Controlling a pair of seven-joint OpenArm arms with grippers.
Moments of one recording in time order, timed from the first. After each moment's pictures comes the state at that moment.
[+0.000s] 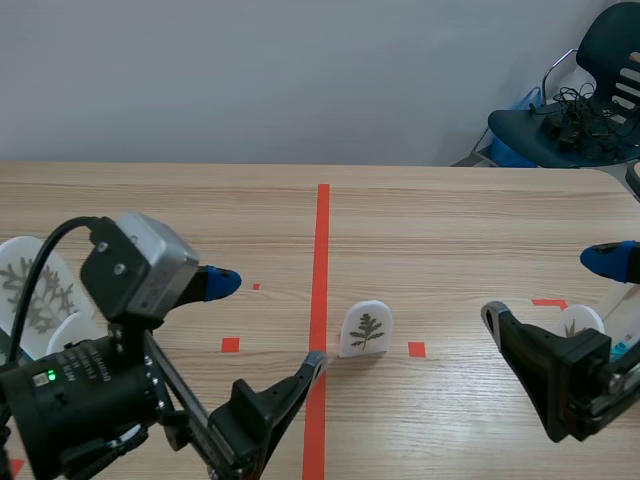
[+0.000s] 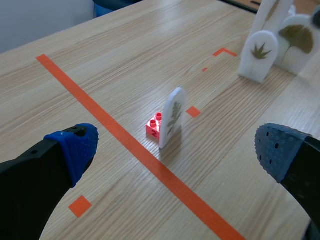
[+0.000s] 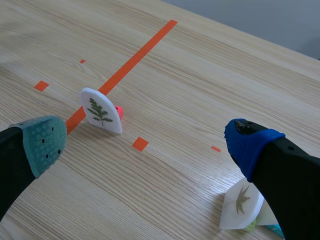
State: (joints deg) left arm 28.2 -16.8 10.3 104.7 -1.4 -30.8 -3.7; right arm -44.8 29.5 12.4 114.6 18.4 24.1 4.0
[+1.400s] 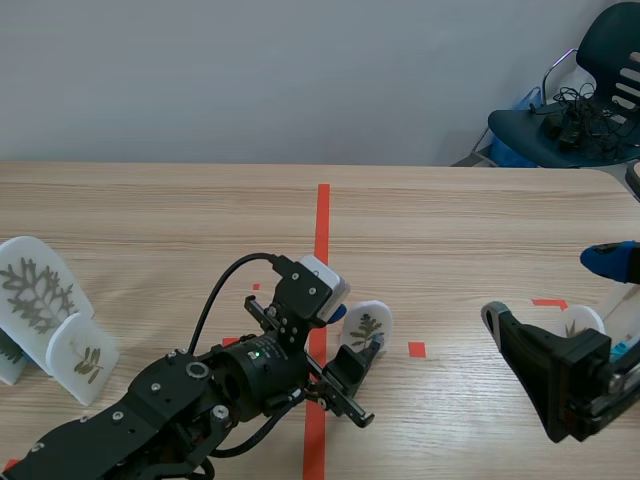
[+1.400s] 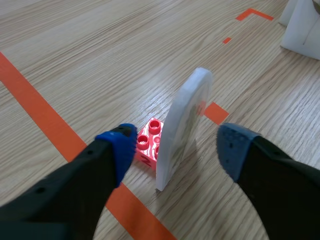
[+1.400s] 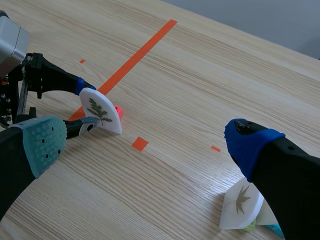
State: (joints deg) left arm -0.7 -3.5 26.9 59.5 7.4 -20.0 -15.7; right arm -44.8 29.5 12.4 114.6 18.4 24.1 4.0
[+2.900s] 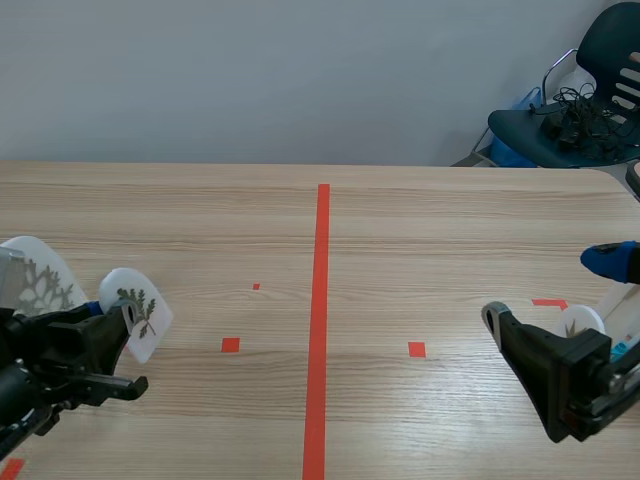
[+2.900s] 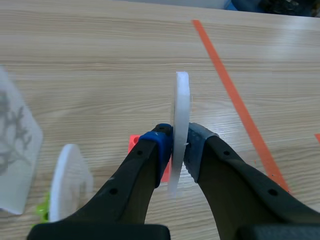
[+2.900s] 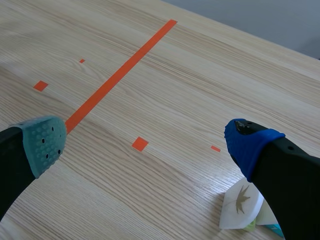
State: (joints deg) left arm 33.1 -12.6 -5.9 97.6 -17.3 -18.0 -6.2; right arm -44.8 29.5 12.4 114.6 18.4 24.1 4.0
